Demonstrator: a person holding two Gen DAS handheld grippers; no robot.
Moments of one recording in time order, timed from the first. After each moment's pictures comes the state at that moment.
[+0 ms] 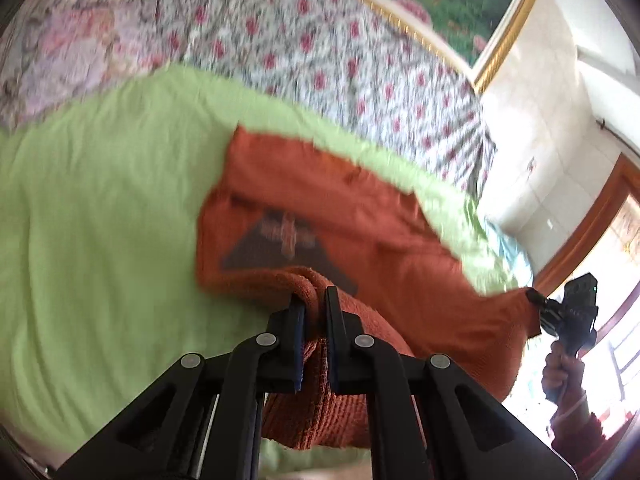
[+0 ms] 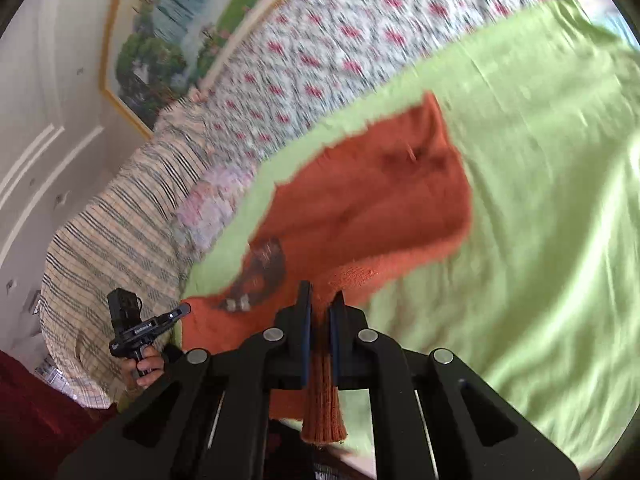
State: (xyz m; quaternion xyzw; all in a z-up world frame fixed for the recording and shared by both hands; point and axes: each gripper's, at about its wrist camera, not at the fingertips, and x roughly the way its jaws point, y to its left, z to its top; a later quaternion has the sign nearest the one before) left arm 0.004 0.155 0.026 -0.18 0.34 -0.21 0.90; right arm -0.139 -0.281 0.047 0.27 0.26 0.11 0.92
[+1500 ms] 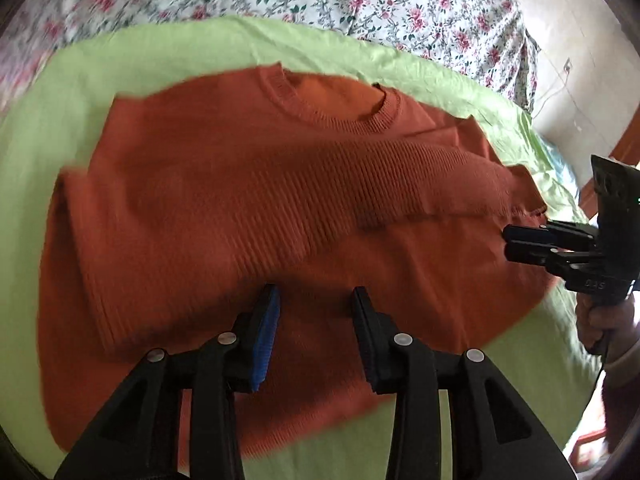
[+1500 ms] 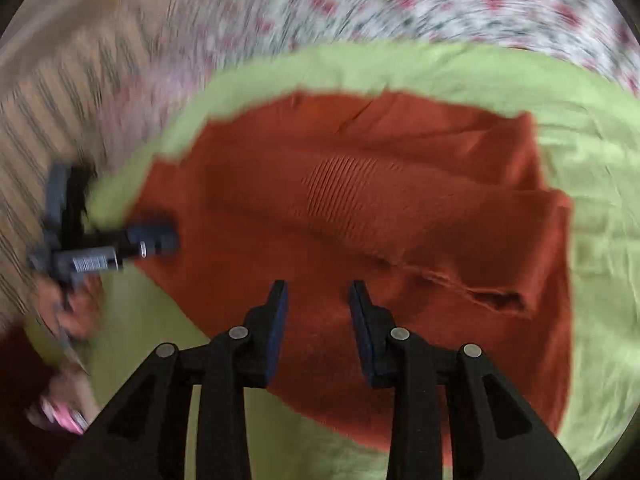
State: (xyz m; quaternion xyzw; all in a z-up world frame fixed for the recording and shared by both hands) left arm 0.236 0.007 -0.041 -0.01 0.47 -0.22 0.85; right arm 0.110 -0.256 0.001 0.02 0.43 0.09 0.90
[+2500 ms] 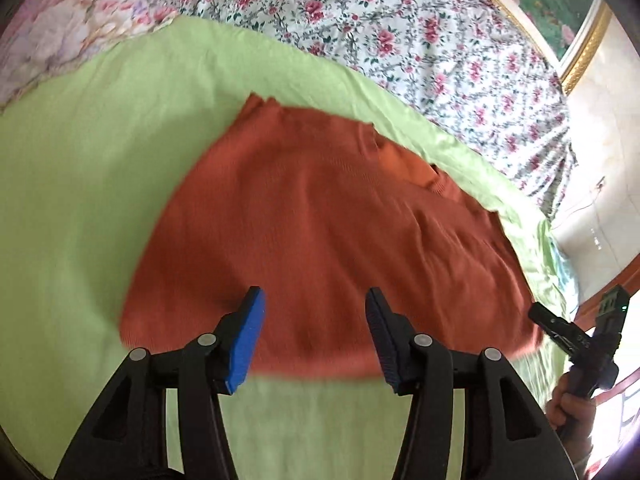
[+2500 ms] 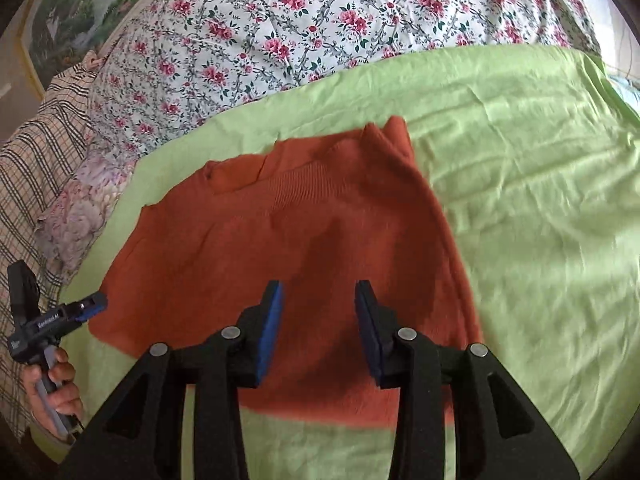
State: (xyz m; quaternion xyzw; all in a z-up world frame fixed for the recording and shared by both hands) left arm 0.162 0.071 -0.021 -0.19 0.43 -0.12 0.88; right arm 0.060 -0.298 0.023 0.16 0.34 -0.06 0.92
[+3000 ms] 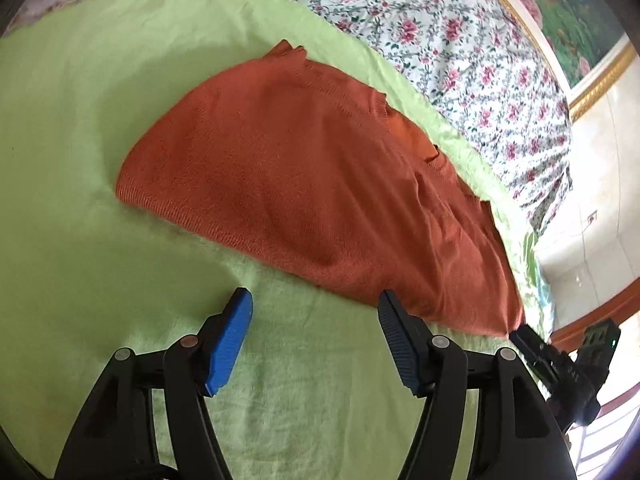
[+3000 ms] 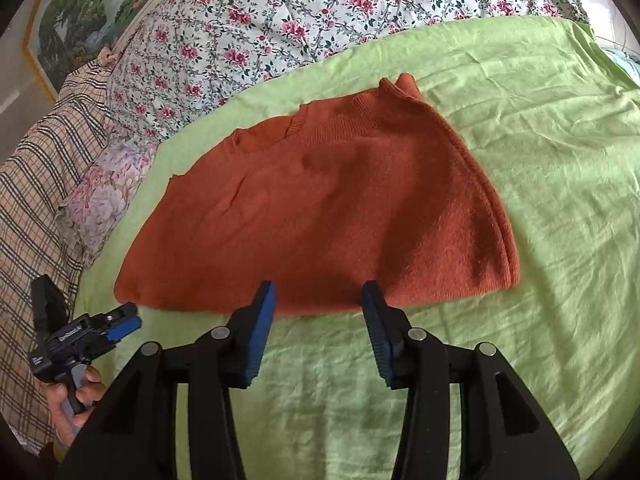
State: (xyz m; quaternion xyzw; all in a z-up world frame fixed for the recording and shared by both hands) left arm 0.118 0.074 -0.055 -0.27 0.45 -0.11 0.84; right arm 0.016 -0.264 0.005 0.19 0.34 -0.04 0.92
